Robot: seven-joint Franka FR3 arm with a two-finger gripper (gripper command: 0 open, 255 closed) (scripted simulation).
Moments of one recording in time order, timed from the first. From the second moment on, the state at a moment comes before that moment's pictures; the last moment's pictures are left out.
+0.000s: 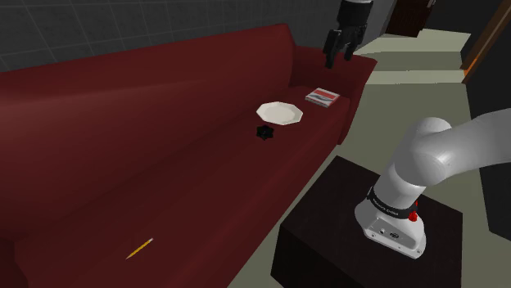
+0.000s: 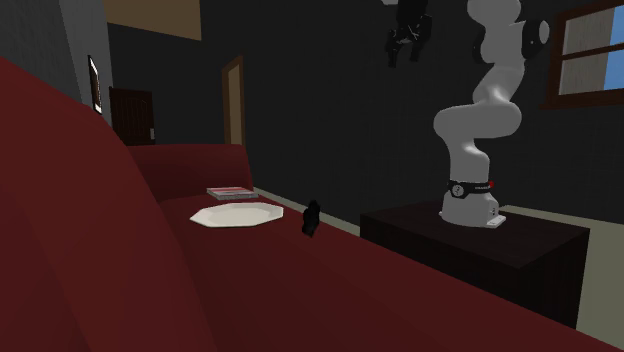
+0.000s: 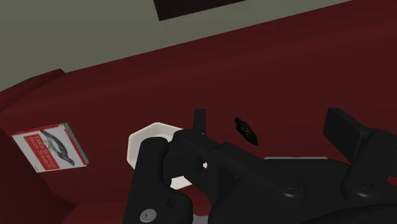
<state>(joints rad) -0.02 -0.83 -0.02 -2.28 -0.12 1.53 0.16</state>
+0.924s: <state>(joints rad) 0.01 -0.56 -0.10 -2.42 -0.17 1.91 0.04</state>
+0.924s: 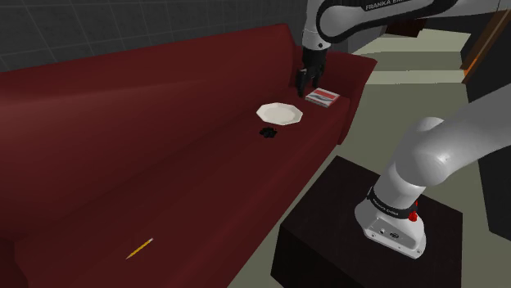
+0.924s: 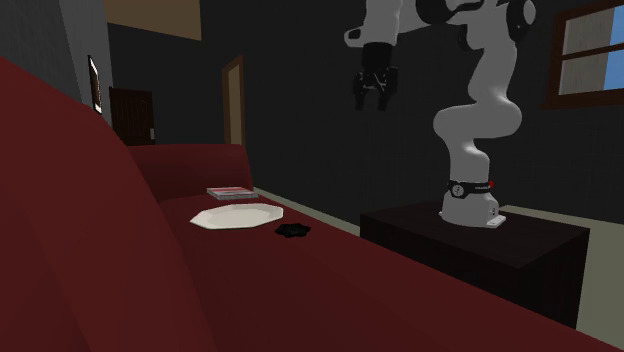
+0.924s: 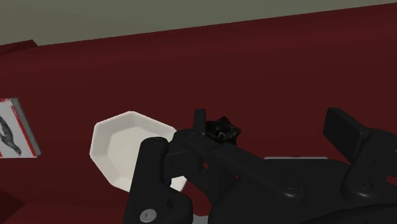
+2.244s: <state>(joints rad) 0.03 0.17 -0.15 -2.24 -0.16 2.40 -0.16</state>
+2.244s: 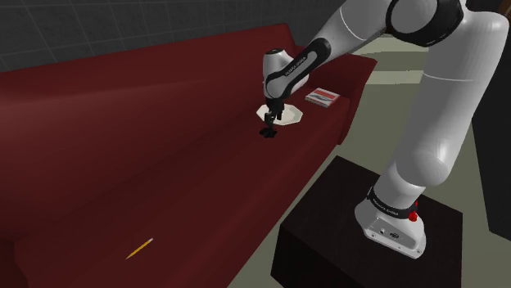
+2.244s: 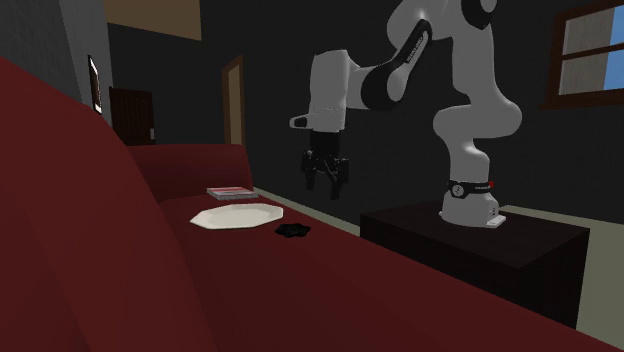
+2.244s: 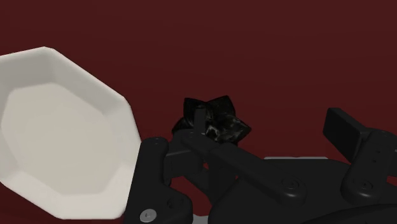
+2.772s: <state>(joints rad) 0.02 0.28 -0.15 -2.23 -0.16 2.49 -0.17</state>
